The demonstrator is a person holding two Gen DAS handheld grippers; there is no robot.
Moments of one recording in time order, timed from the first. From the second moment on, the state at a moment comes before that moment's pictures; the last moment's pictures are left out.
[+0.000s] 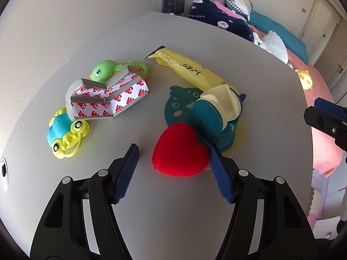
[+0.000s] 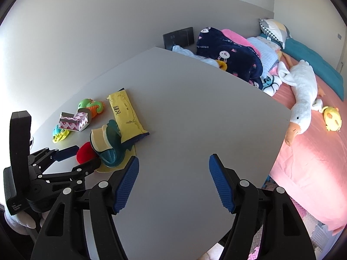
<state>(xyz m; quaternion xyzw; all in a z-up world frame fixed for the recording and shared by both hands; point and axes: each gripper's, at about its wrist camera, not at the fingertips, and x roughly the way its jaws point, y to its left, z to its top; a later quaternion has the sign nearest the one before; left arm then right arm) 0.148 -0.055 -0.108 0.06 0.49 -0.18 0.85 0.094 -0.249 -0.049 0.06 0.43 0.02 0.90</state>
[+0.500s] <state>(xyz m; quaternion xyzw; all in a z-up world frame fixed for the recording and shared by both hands) 0.140 -0.031 -0.098 0.05 0.48 -0.16 0.86 0.115 -0.204 -0.051 0.03 0.44 0.07 0.89</state>
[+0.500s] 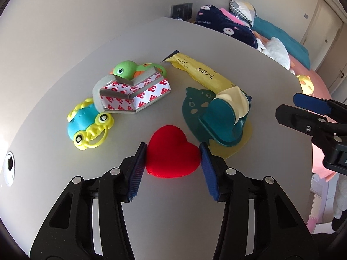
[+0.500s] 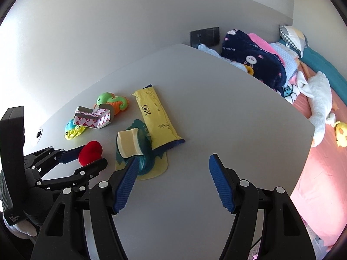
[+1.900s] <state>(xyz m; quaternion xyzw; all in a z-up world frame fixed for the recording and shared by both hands) 0.107 -0.004 -0.064 0.03 0.46 -0.12 0.88 0.131 -0.180 -0.034 0.08 0.43 0.16 0.88</state>
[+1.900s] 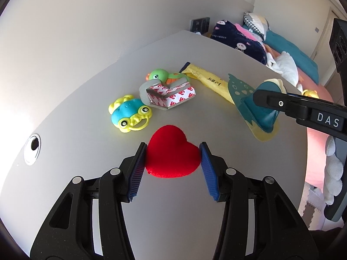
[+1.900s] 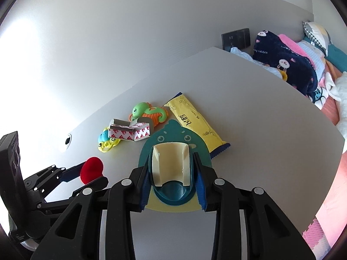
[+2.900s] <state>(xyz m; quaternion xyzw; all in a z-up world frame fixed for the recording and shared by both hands) 0.069 -0.133 -0.033 0.09 0.43 -0.22 0.87 0.044 -0.308 -0.006 0.12 0.39 0.08 0.91</state>
